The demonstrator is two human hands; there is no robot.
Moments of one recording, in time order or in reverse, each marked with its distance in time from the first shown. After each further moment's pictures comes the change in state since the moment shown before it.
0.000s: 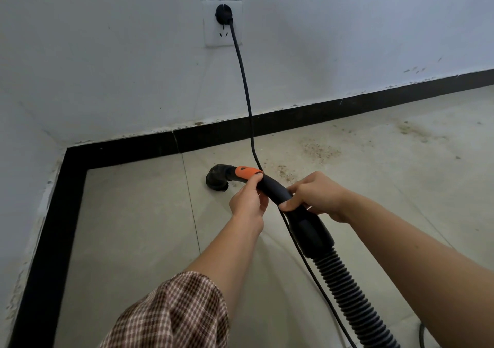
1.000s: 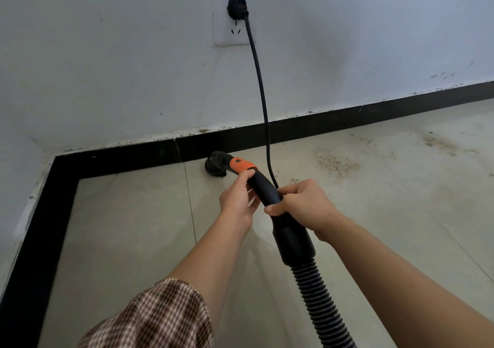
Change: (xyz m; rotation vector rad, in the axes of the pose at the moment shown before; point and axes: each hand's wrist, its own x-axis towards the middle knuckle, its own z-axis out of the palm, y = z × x) left_hand 0.073 0.044 0.002 0.073 -0.069 0.094; right_hand 0.045 -0.029 0.039 0.093 0.123 -0.084
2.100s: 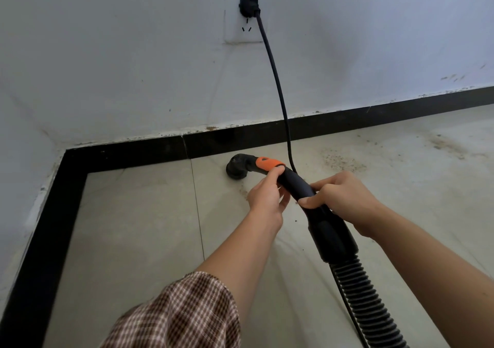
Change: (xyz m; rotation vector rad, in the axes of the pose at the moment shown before) left_hand -0.020 -0.017 0.031 -0.064 -0.028 -0.090; right_hand -0.013 -0.002 -0.041 -0.056 0.022 0.006
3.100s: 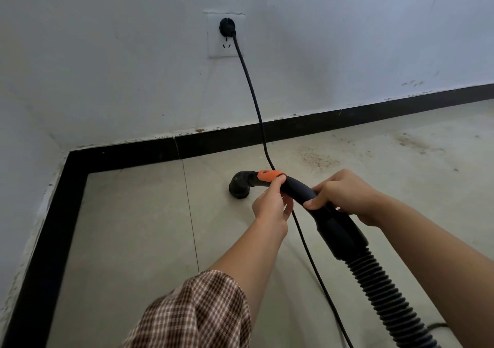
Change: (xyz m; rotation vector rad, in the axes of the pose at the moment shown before) left_hand -0.071 -0.043 0.009 -0.007 0.028 -0.067; right_hand -0.043 0.024 -0.047 -0.122 -0.018 0.051
